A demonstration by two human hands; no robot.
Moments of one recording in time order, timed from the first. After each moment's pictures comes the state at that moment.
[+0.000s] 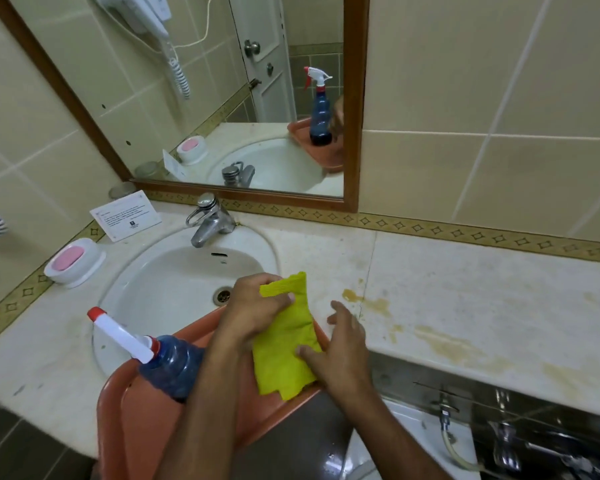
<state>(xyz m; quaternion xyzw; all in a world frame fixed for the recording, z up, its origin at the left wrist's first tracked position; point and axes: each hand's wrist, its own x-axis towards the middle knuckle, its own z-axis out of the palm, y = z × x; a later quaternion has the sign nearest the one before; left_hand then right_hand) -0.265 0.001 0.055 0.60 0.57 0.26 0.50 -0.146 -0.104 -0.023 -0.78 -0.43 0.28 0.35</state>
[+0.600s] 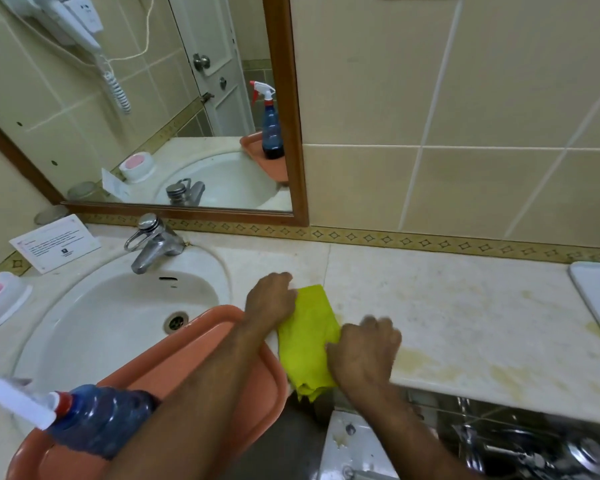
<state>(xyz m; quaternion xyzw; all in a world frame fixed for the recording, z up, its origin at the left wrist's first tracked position) -0.142 0.046 -0.005 0.83 0.51 0.03 0.21 -0.047 -0.106 -0.025 -0.89 -0.44 0.09 0.10</state>
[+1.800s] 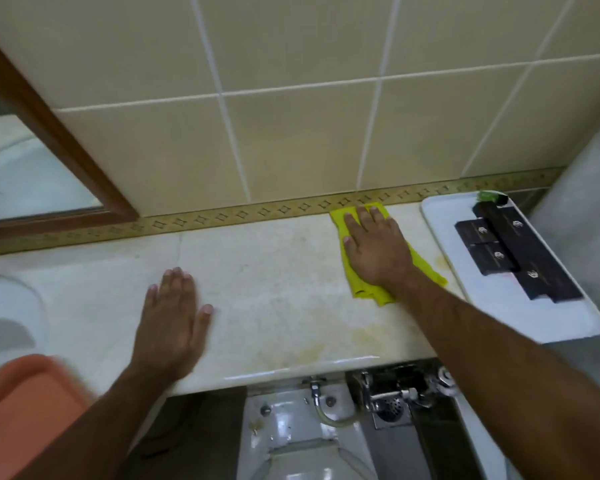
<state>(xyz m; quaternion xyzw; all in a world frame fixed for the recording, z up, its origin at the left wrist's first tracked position) -0.076 -0.007 -0.074 0.92 0.38 0.01 0.06 0.259 -0.167 -0.076 -0.89 -0.45 0.01 0.05</state>
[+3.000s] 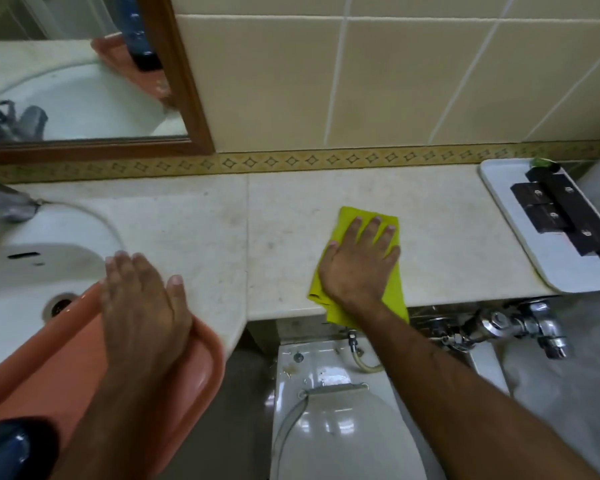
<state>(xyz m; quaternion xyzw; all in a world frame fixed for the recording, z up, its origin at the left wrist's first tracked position) -0.220 0.002 -0.043 0.85 0.52 0.07 0.07 0.032 -0.112 -0.091 -0.97 -0.23 0.01 0.09</state>
